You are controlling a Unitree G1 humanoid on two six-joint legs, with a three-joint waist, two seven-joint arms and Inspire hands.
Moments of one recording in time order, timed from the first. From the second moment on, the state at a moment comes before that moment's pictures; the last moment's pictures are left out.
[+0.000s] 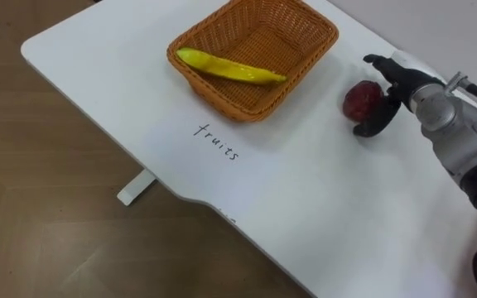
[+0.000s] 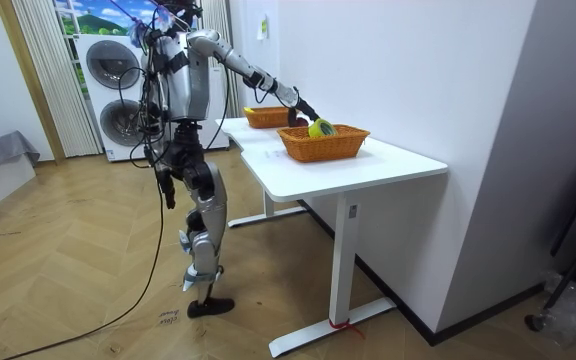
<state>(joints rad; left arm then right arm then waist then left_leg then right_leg) 0.11 0.31 -0.03 1.16 -0.71 0.10 -0.12 -0.79 -0.58 0.45 0.84 -0.32 0.20 0.11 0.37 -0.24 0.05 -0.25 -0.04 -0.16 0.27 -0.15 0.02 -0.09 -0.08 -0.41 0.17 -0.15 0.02</state>
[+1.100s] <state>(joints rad) 0.09 0.31 -0.02 1.16 -0.70 0.10 -0.12 -0.78 -0.57 0.48 0.84 -0.37 0.21 0.15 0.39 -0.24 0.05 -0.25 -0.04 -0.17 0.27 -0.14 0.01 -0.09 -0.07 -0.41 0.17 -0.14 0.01</state>
